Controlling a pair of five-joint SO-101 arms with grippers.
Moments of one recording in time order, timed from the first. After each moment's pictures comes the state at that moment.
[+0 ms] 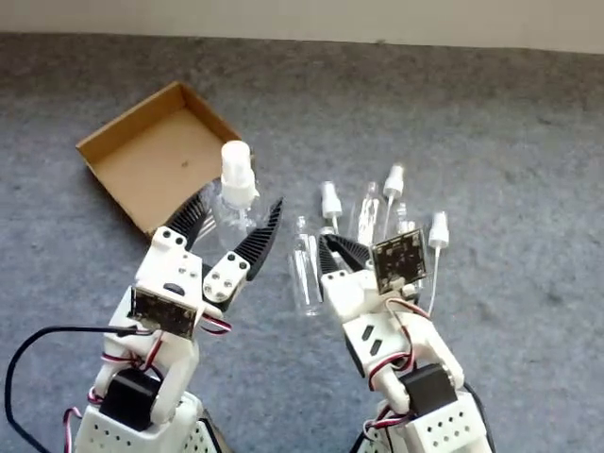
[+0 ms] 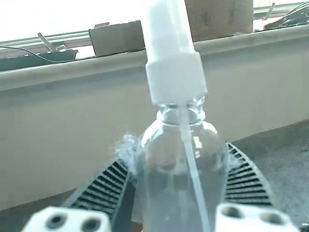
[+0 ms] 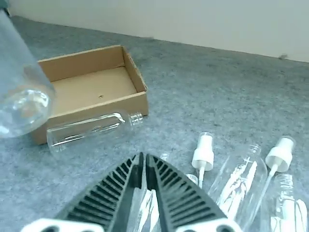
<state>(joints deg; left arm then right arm) 16.7 -102.3 82.2 19.3 -4.2 -26.5 -92.6 85.9 32.0 -1.5</state>
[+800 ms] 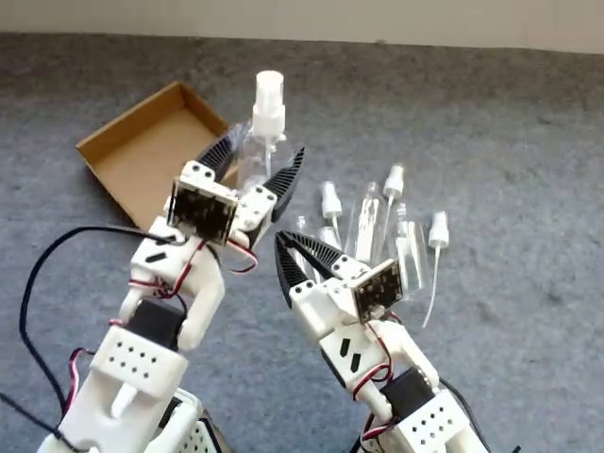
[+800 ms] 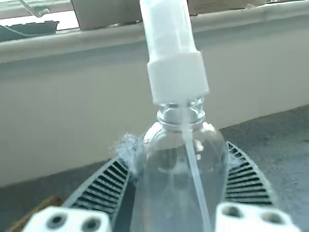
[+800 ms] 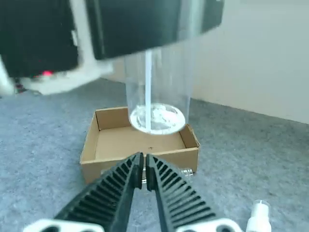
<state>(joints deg) 16.7 -59.5 63.1 2.9 -1.7 -36.6 -92.5 96.0 5.5 -1.5</state>
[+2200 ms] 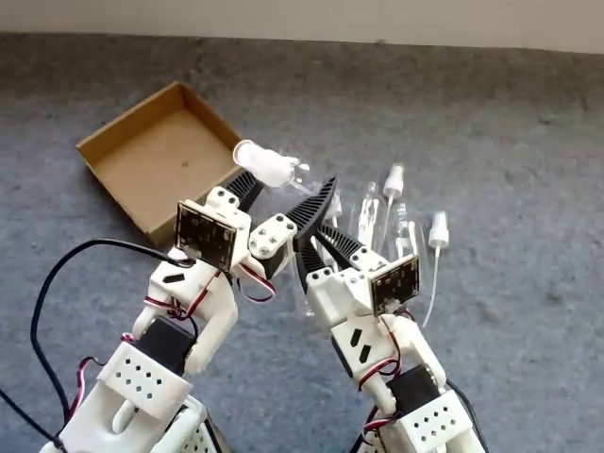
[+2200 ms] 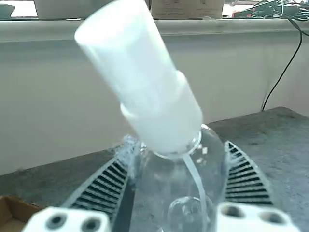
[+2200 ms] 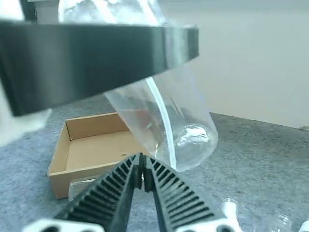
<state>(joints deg) 23.9 -66.2 69.8 1.9 5.3 -29.9 -92.5 96.0 4.8 -1.4</state>
